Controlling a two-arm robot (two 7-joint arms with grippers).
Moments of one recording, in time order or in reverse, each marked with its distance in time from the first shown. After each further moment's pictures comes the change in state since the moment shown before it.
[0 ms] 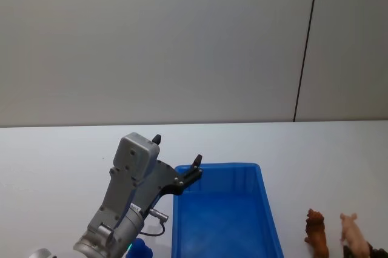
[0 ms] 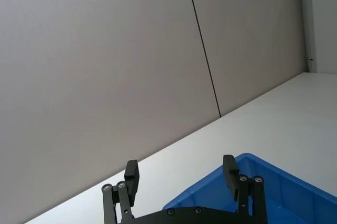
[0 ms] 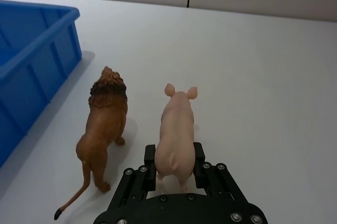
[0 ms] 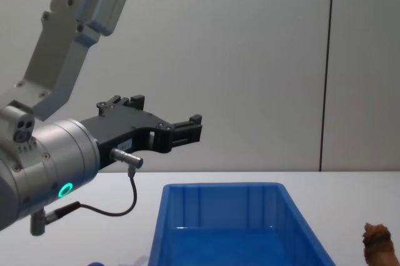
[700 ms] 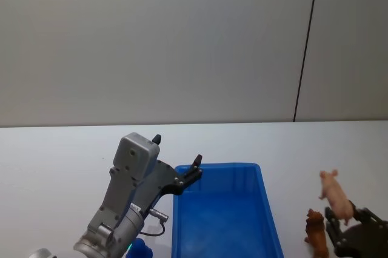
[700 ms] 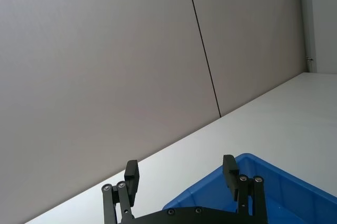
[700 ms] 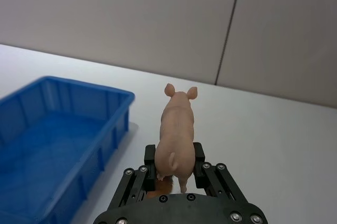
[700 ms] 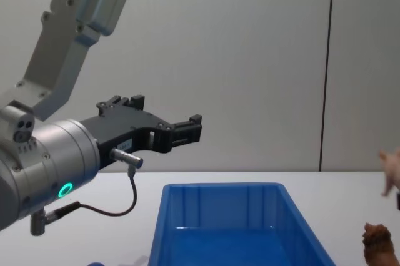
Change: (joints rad) left arm 0.000 0.000 0.000 0.000 0.000 0.000 0.000; right arm 0.002 0.002 -0.004 -0.126 -0.079 -0.102 0.080
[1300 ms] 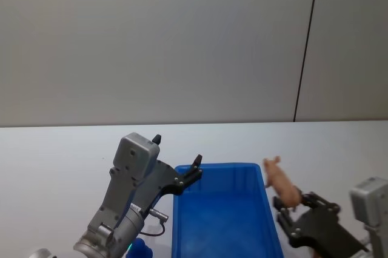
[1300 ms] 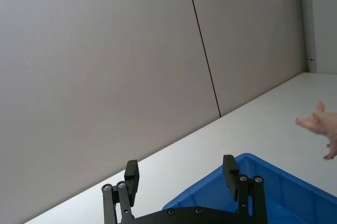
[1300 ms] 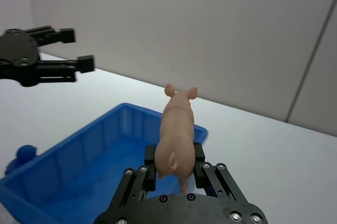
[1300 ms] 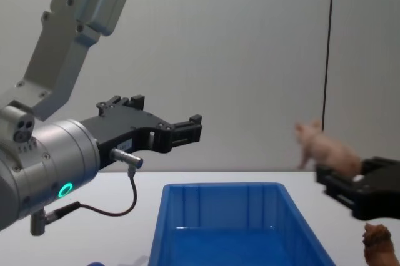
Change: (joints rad) left arm 0.000 0.000 0.000 0.000 0.000 0.000 0.000; right arm 0.101 -0.063 -0.046 0.035 -0.024 -0.020 0.231
